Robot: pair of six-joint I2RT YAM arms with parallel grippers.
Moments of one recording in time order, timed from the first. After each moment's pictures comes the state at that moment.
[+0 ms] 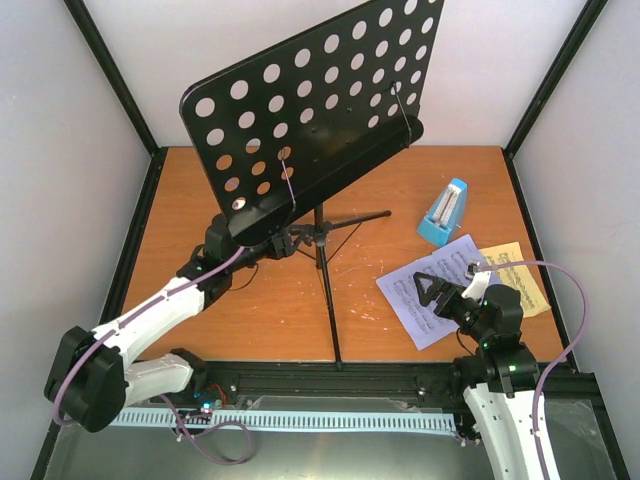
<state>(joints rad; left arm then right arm) -0.51 1.14 0.64 0.19 0.37 -0.66 0.09 0.20 0.40 -0.61 -0.39 0.62</state>
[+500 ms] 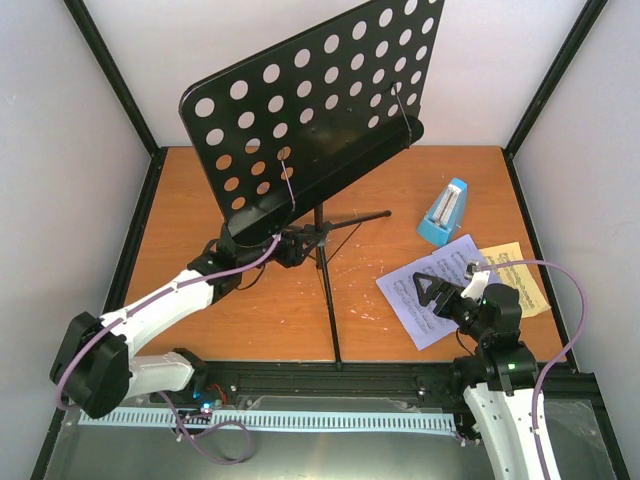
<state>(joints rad) -0.58 1.20 0.72 0.11 0.34 -0.29 0.09 0.21 0.40 -0.61 -0.39 0.62</state>
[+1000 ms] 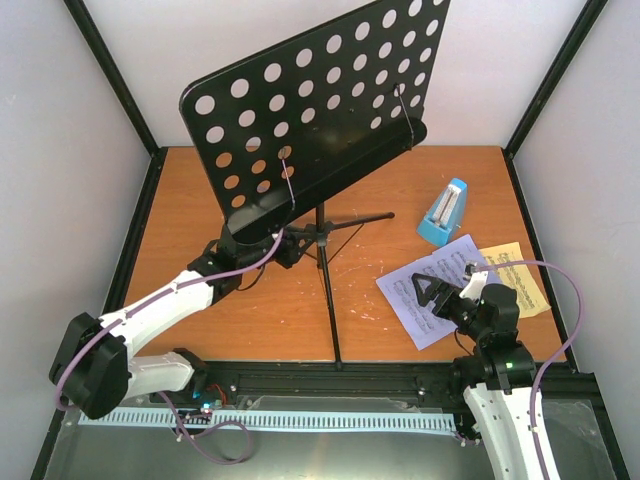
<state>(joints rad) -0.59 1.20 0.72 0.09 0.30 -0.24 0.09 0.21 0.37 -0.59 -0.40 0.63</state>
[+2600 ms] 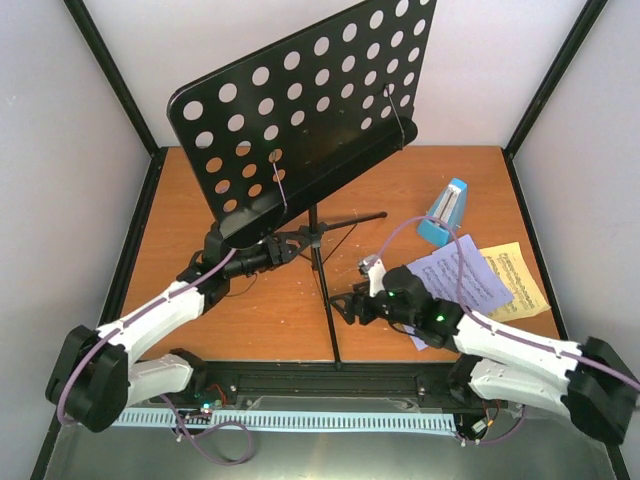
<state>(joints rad) -0.47 1.15 0.57 0.26 0.58 -0.94 0.87 0.91 0.41 -0.02 -0.15 0.50</state>
